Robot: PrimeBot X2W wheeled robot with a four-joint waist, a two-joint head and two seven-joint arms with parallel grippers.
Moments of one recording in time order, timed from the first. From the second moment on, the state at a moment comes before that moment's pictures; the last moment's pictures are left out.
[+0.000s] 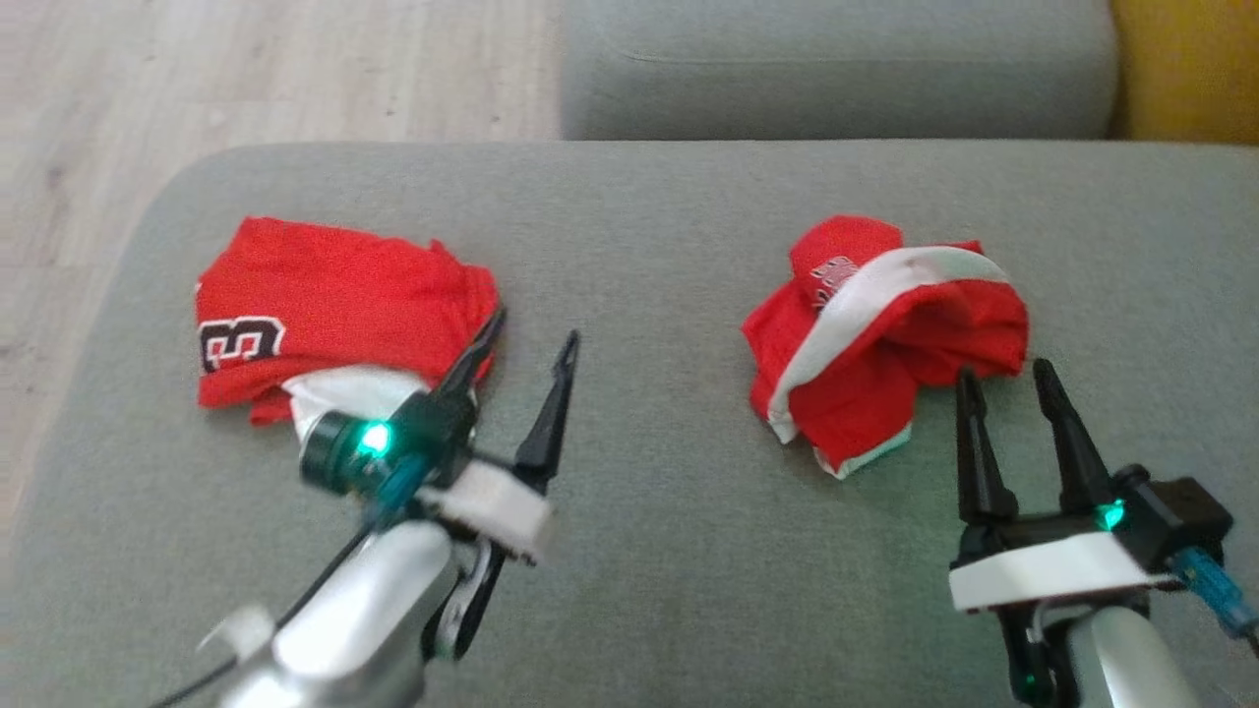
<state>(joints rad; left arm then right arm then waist) -0.57 0.28 -0.97 0.43 -0.70 0.23 -0.25 -0.04 -0.04 0.06 0.17 0.21 0.12 -0.25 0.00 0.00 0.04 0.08</state>
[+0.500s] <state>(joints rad) -0.17 0.25 -0.60 0.15 -0.47 0.21 -0.25 -0.01 -0.04 0.05 0.17 0.17 0.12 -0.25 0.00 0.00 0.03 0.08</state>
